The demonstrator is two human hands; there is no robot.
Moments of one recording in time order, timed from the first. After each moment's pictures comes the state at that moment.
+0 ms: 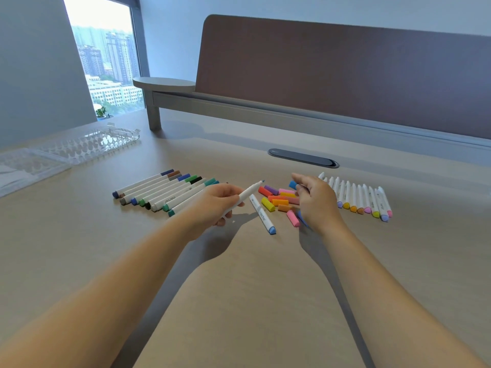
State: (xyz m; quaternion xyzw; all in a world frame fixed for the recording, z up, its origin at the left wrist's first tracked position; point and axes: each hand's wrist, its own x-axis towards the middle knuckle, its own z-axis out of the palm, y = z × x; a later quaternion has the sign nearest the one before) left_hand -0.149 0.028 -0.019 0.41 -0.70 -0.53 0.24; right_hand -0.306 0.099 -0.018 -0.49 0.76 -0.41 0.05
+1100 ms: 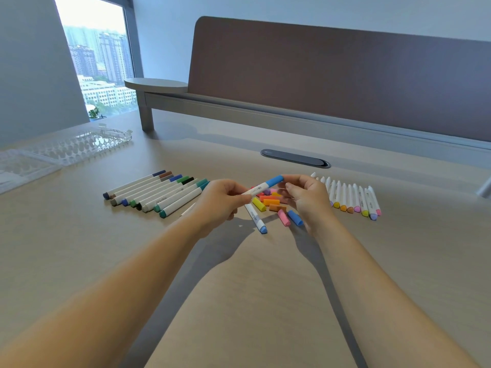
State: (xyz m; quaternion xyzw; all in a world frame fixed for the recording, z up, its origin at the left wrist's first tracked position) left_hand -0.170 0.037 -0.013 0.39 -0.74 -0.48 0.27; right_hand -0.303 0.100 -0.011 -0.35 0.70 -0.57 0.23
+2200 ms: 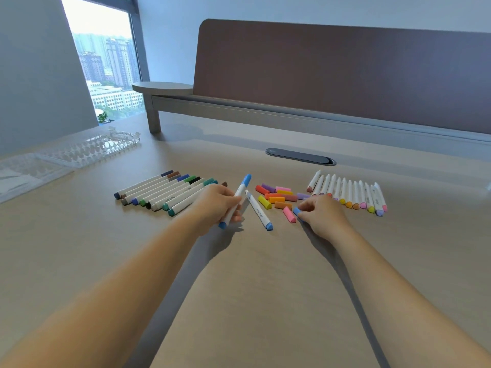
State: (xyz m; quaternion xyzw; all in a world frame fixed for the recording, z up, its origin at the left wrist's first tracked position) left_hand -0.161 0.029 -0.017 0.49 -0.65 -0.54 0.23; right_hand -0.331 0.117 -0.034 -0.49 0.83 -0.25 0.11
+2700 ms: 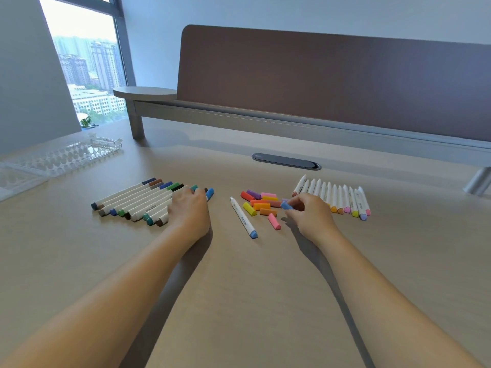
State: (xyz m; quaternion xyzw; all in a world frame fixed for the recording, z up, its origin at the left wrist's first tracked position) left_hand -0.166 0.007 -0.040 0.55 -0.82 -0.04 0.14; right_hand -0.334 0.118 -0.030 -0.46 0.81 -0.35 0.09
